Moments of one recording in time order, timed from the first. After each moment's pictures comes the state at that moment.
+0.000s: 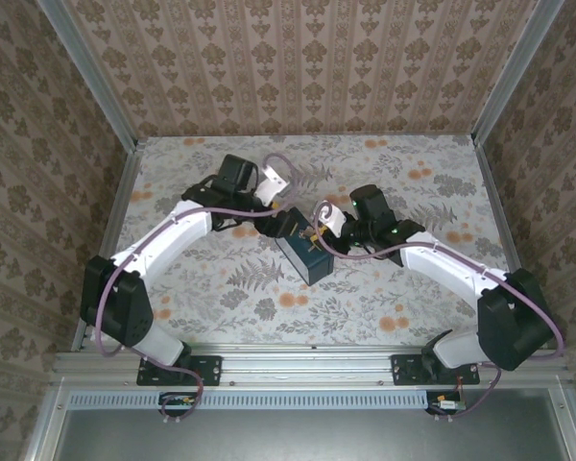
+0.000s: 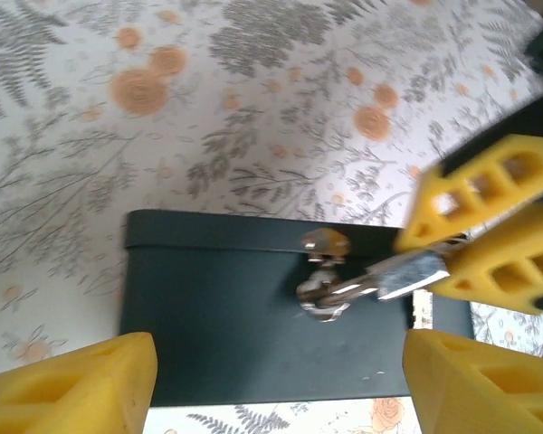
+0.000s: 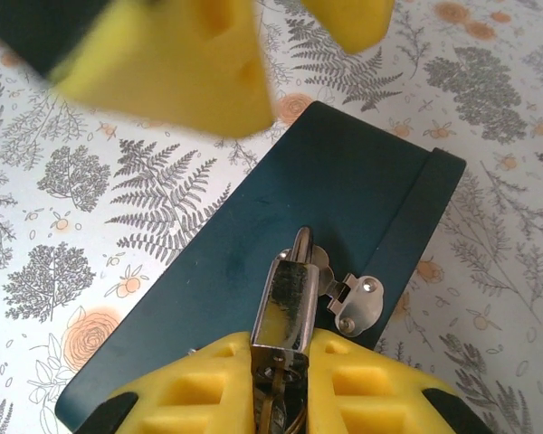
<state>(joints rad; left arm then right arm) -0.58 1.54 1.26 -0.61 0.53 0.20 0.51 1.41 0.91 -0.21 -0.48 -0.42</state>
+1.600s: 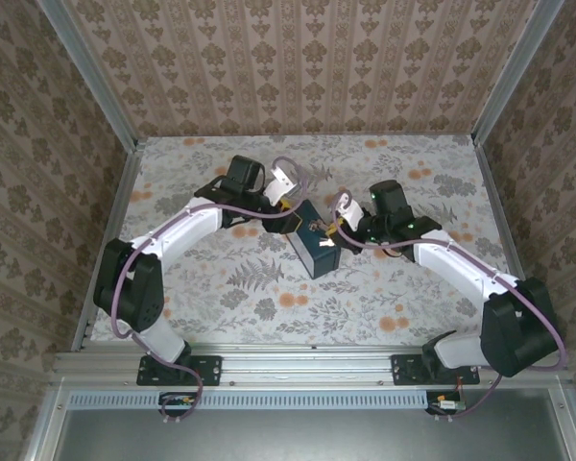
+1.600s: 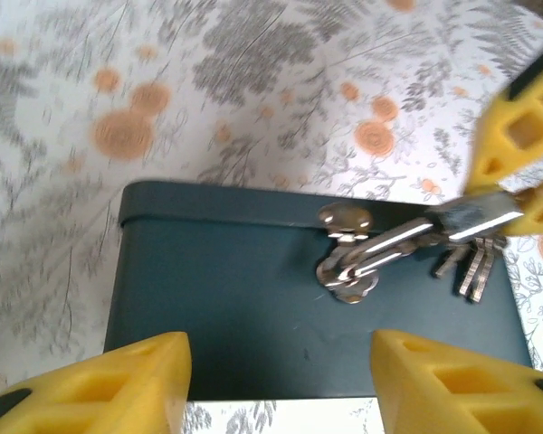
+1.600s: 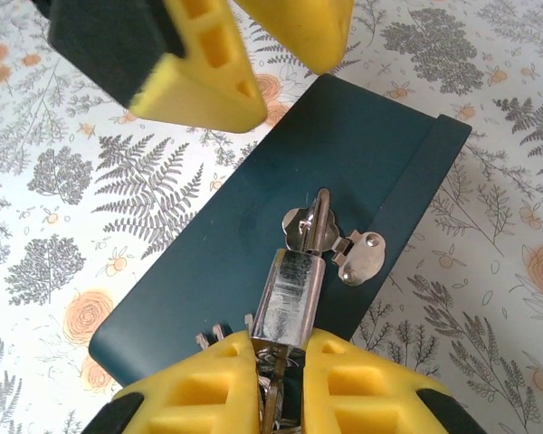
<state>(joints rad) -0.55 1.65 1.25 -0.44 0.63 0.31 0.37 1.36 0.91 -0.30 -0.55 -0.41</state>
